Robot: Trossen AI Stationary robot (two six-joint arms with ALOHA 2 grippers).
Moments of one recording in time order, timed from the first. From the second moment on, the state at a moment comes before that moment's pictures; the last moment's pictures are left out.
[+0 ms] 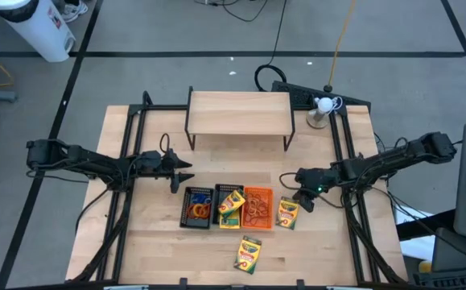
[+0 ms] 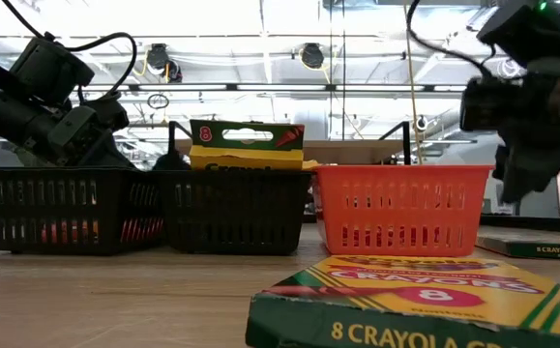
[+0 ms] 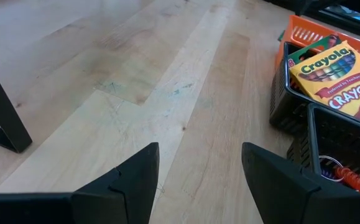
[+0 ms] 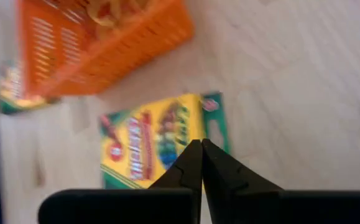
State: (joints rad) left arm 0.17 1.09 0.01 0.65 0.03 -0.27; right arm 0.18 0.95 0.34 -0.26 -0.11 0.74
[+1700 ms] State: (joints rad) left arm 0.10 1.09 0.02 0.90 0.06 -0.46; right arm 0.37 1.11 0.35 0.09 -0.05 1.01
